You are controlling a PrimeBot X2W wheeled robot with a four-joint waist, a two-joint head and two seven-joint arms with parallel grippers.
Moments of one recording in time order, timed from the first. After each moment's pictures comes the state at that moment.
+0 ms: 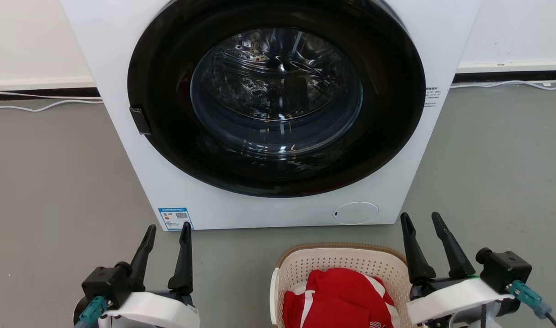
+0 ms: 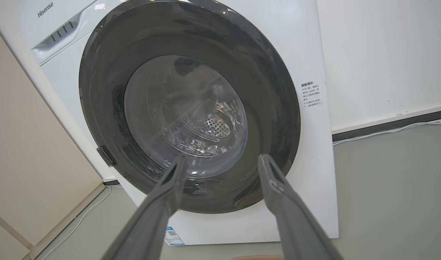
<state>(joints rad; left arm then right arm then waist) 0.01 0.04 -0.07 0.10 -0.32 -0.05 -0.21 -0.05 -0.05 0.07 0.20 0.35 0.12 -0.20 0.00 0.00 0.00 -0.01</state>
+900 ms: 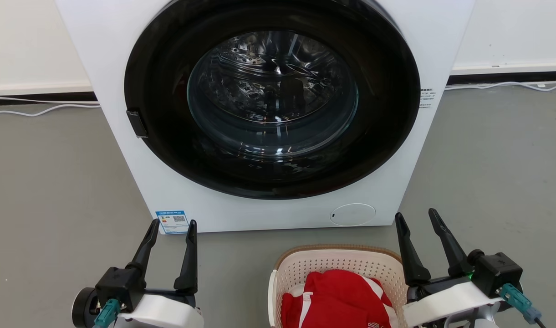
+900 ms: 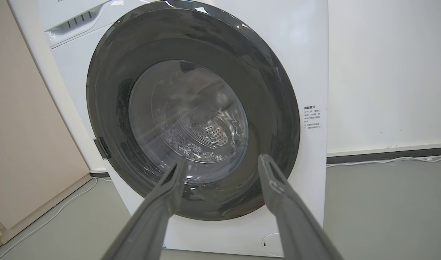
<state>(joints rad) 0.01 0.04 -0.08 0.09 -0.17 -0.05 -0.26 -0.05 -0.05 0.07 0.20 0.21 0.12 -0.25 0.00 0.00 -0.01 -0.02</state>
